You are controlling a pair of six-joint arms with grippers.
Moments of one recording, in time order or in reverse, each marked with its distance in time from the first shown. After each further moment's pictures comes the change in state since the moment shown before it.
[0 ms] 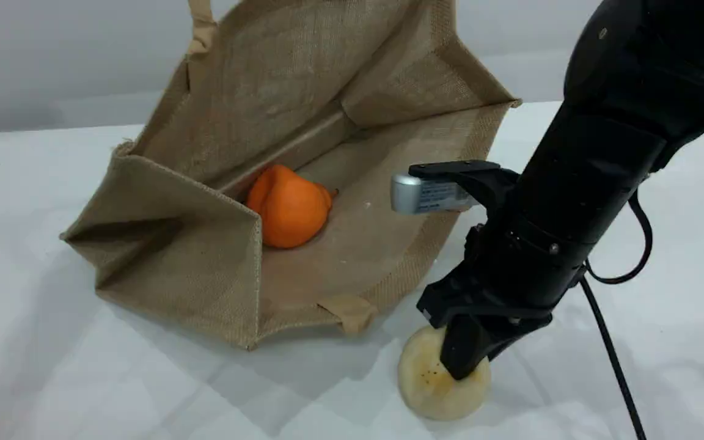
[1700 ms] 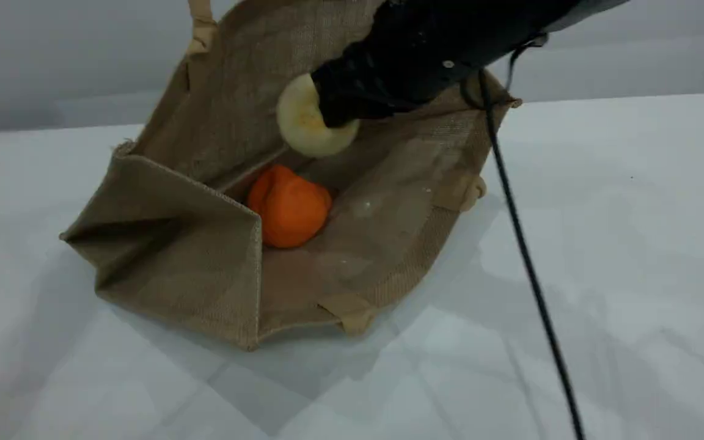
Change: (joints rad) left arm 0.000 0.000 0.000 0.000 0.001 0.000; right arm 0.000 -0.012 -0.271 0.943 -0.181 -0.932
